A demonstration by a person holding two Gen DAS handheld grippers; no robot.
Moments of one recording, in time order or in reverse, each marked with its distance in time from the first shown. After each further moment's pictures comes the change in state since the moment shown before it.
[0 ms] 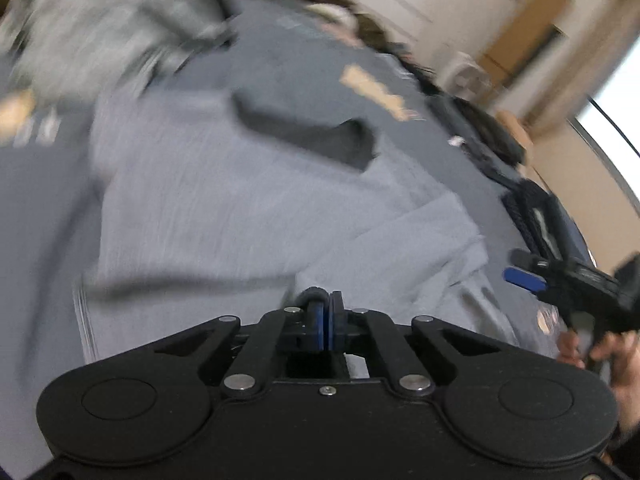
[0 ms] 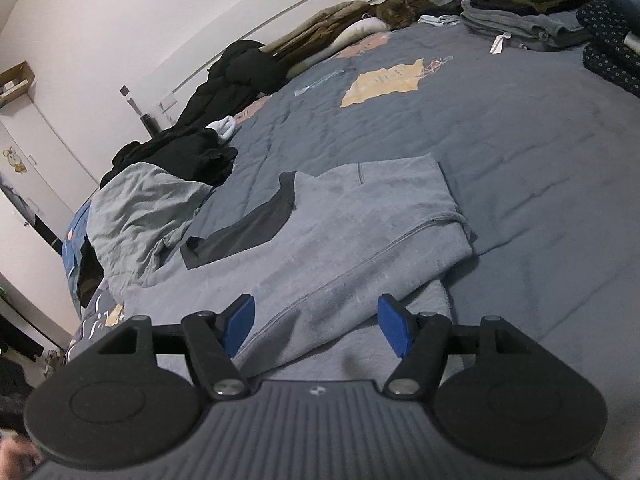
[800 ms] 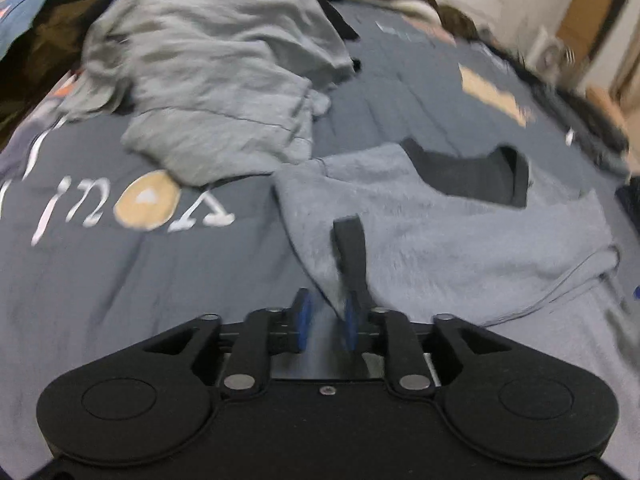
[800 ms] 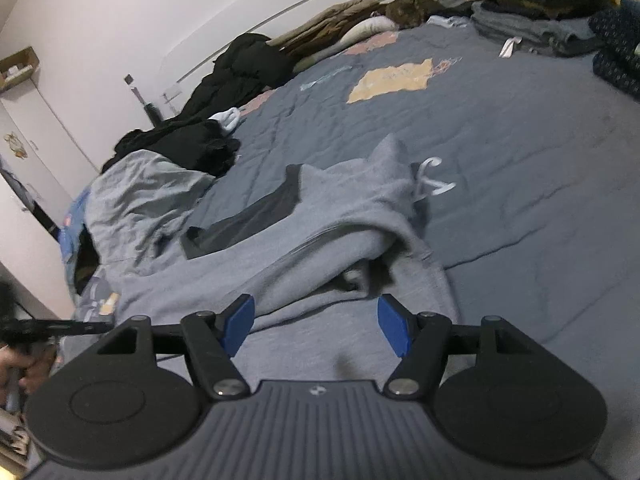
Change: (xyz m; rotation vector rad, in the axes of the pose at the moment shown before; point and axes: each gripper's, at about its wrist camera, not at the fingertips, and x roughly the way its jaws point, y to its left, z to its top) left arm -0.017 0.088 0.035 0.007 0.028 0.323; right arm 0.005 0.004 -0.004 -0.050 0.002 -0.038
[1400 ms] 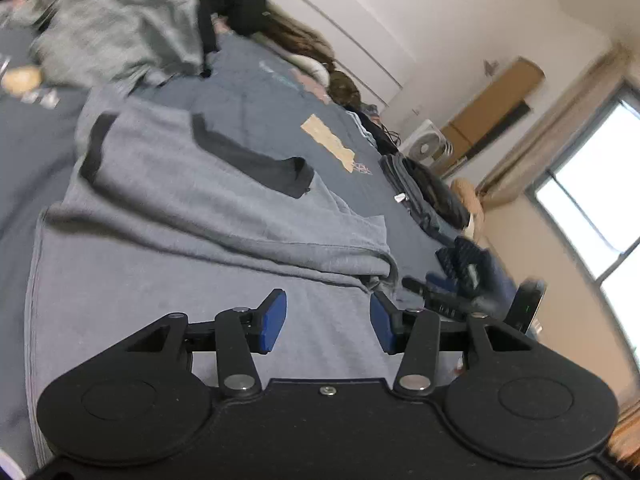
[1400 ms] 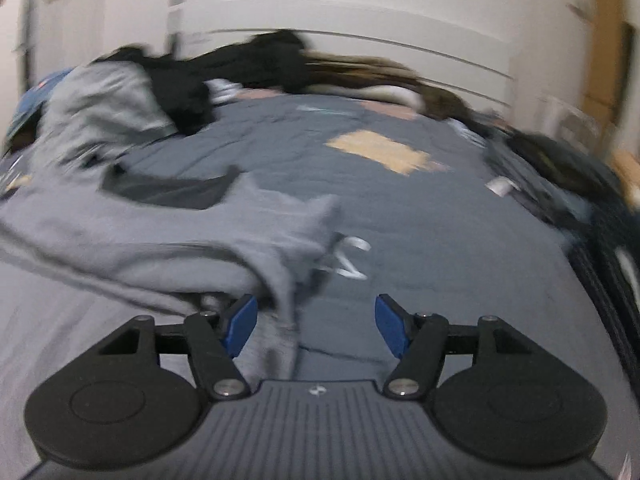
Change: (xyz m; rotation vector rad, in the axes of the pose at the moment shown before) left arm -0.044 -0.121 -0.091 -0.206 -0.193 -0.462; right arm 0.021 -0.011 0.020 -0.609 -0.078 -0.195
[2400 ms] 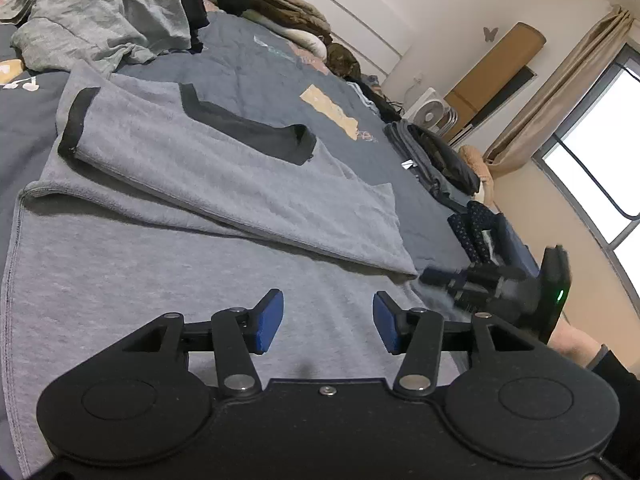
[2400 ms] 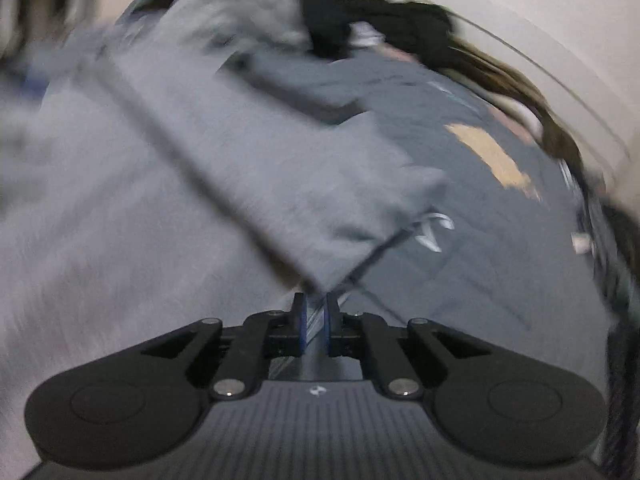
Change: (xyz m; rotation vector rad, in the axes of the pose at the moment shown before) left arm 0.024 0.000 -0.016 0.034 0.077 0.015; right arm -0.019 0.008 -0.013 -0.288 0.125 0.216
